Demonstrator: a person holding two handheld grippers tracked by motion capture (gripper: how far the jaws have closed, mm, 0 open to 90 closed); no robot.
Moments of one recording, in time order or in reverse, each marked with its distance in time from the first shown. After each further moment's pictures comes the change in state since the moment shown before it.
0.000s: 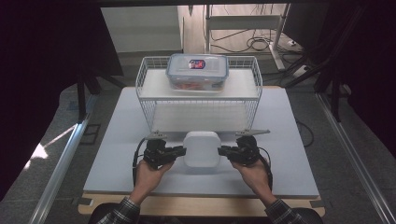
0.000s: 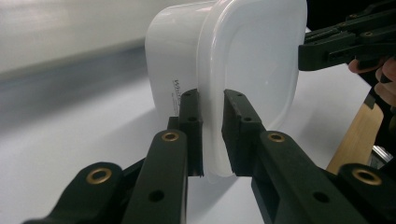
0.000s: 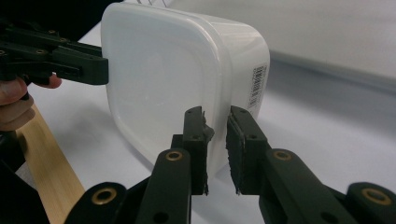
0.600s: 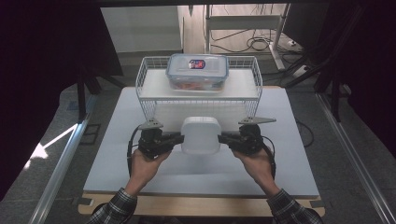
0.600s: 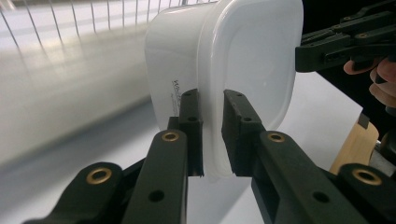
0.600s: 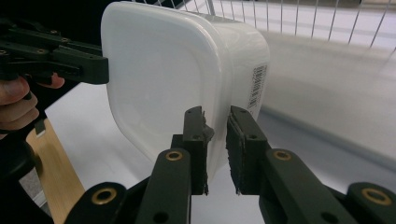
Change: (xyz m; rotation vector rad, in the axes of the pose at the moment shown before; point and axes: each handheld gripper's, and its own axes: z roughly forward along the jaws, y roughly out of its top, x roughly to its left) left arm -0.016 0.043 -0.031 -0.079 0.035 0.092; right arm 0.012 0.040 -0.025 -0.087 0.009 -0.069
